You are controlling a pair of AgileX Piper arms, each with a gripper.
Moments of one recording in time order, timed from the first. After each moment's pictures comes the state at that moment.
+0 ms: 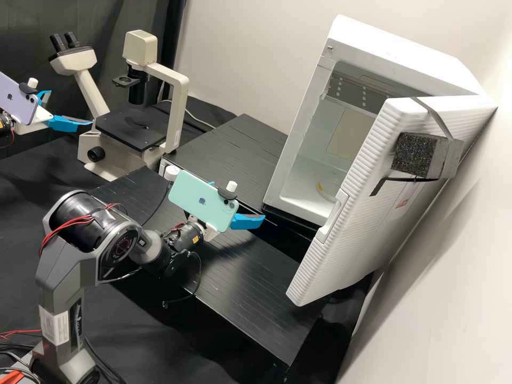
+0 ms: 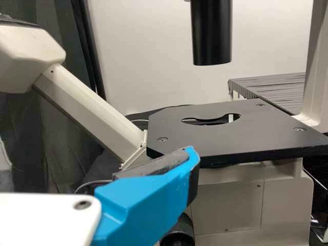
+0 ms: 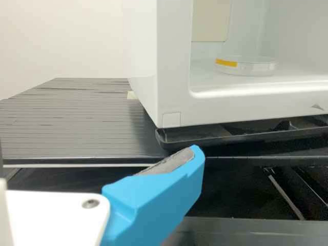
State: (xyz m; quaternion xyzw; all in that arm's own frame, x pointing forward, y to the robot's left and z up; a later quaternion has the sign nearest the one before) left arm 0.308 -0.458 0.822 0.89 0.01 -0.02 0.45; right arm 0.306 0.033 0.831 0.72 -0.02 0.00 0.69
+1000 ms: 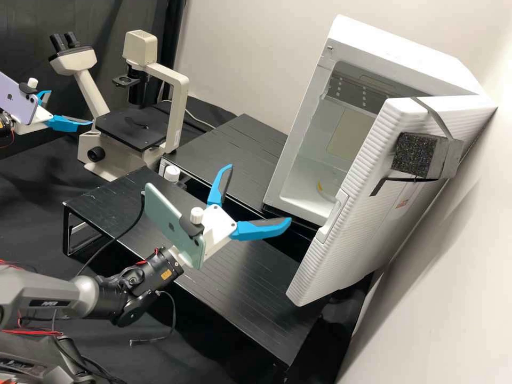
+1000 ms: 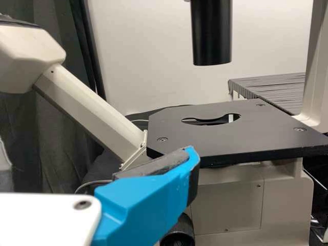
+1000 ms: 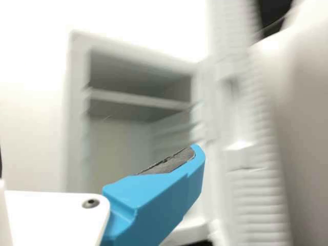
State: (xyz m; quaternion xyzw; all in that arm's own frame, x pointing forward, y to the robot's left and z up) left arm 0.308 -0.458 0.822 0.89 0.01 -0.02 0.45; right arm 0.154 0.039 0.920 0.67 -0.18 0.27 0.67
